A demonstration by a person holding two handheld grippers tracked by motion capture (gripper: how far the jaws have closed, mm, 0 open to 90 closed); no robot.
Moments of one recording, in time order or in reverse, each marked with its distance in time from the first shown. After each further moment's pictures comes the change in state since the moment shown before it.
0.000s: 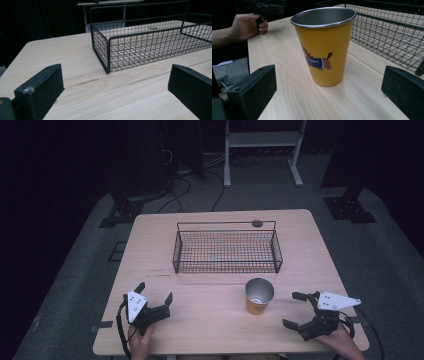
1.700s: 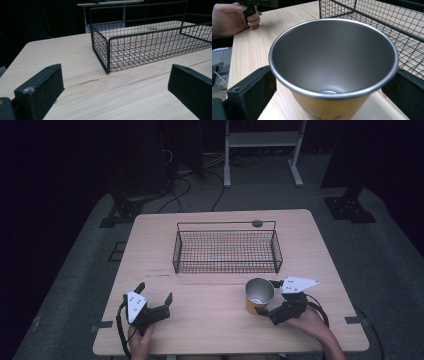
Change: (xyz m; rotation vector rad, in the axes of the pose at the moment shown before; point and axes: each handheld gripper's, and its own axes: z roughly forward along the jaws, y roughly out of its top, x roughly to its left) left arm 0.000 0.000 -0.001 -0.004 0.000 -0.002; right arm 0.001 0.040 0.075 0.110 0.016 -0.068
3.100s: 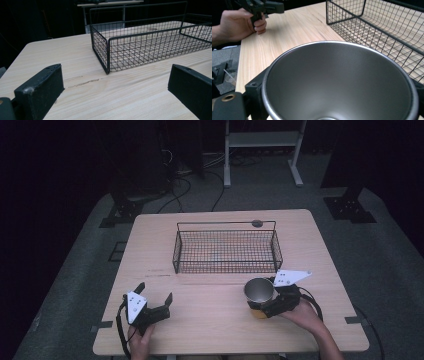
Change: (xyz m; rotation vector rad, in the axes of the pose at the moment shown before) left arm 0.000 0.000 -0.001 -0.004 -0.001 0.004; right arm -0.001 0.026 0.011 0.021 0.051 -0.011
